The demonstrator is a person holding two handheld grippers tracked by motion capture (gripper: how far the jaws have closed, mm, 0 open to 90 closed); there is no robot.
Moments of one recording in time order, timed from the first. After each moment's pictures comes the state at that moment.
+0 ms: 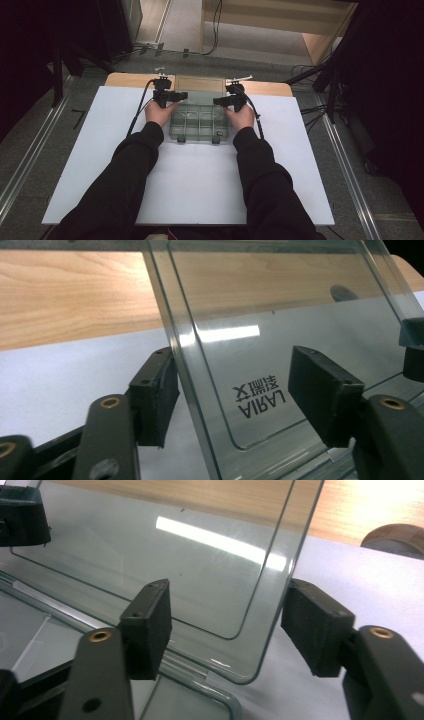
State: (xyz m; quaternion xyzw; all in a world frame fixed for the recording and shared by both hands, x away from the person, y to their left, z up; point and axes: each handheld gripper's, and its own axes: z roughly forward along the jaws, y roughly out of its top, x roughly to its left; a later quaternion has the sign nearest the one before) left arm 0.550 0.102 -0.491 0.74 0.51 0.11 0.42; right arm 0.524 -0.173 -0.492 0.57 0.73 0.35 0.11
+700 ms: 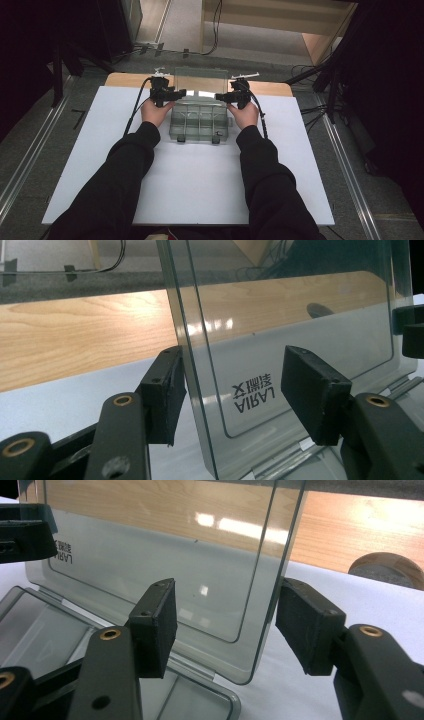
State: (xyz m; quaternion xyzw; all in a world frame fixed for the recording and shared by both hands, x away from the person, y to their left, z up) left arm 0.537 0.109 -0.475 0.75 0.47 0.14 0.45; right arm 0.518 -0.184 -0.473 0.56 0.72 0.39 0.11
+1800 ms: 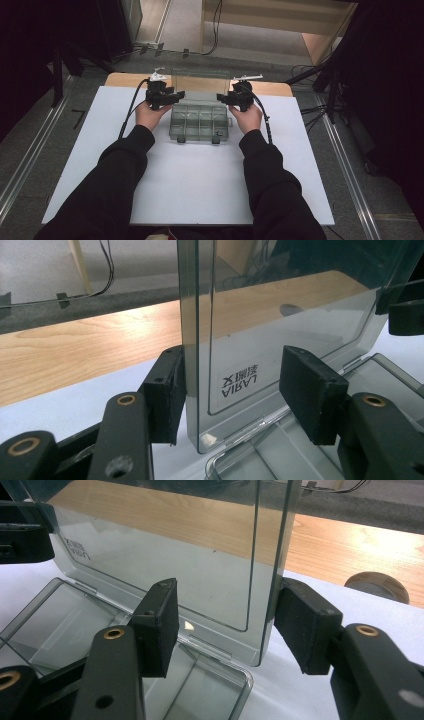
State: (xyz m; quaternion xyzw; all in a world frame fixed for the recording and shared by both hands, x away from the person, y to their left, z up) left arm 0.510 0.117 -0.461 0.76 0.42 0.16 0.47; right arm 0.493 -0.186 -0.458 0.53 0.73 0.41 0.14
